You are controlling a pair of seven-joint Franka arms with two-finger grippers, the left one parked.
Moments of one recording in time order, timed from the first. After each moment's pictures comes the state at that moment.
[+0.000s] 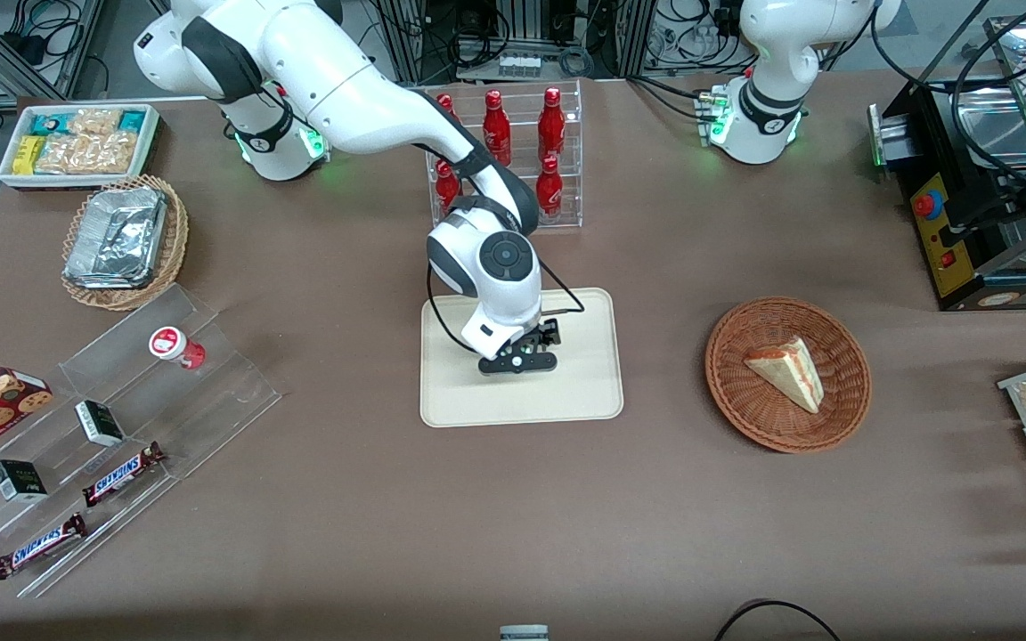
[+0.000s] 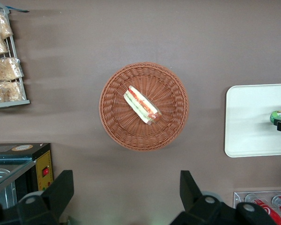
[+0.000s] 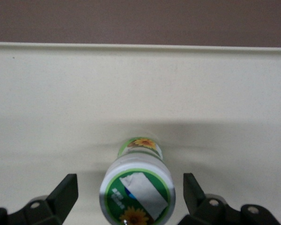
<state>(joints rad) 0.81 0.78 -0.03 -1.45 -0.02 2.27 0.76</state>
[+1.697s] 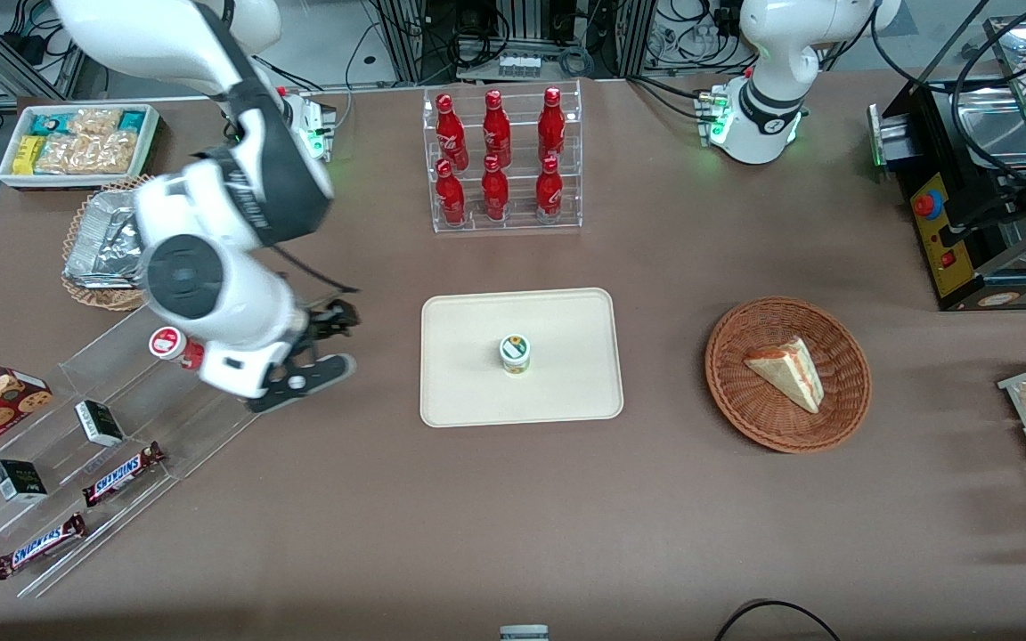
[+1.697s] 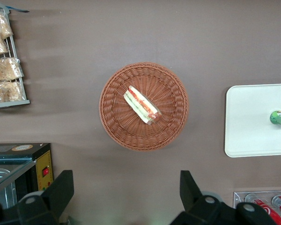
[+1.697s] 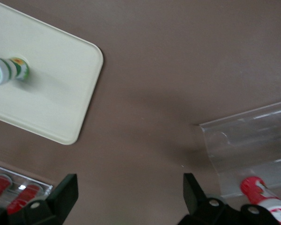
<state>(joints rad) 0.36 0.34 -0.04 -1.47 0.03 1.63 -0.10</state>
